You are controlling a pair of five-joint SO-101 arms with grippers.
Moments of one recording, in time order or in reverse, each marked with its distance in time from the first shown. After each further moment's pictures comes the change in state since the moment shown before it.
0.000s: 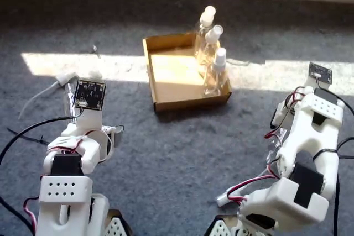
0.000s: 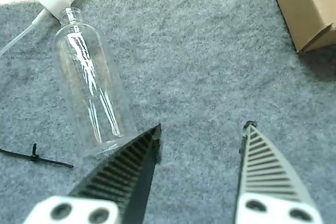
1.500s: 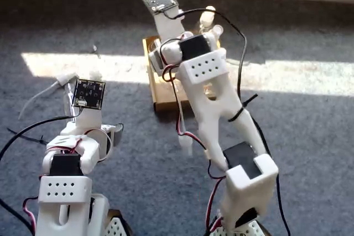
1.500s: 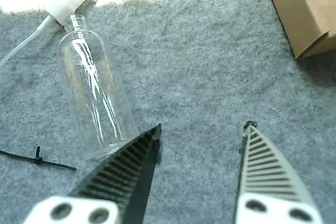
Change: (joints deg) left arm 0.0 0.0 -1.0 0.8 0.0; right arm -54.3 7.8 -49.5 14.8 -0.1
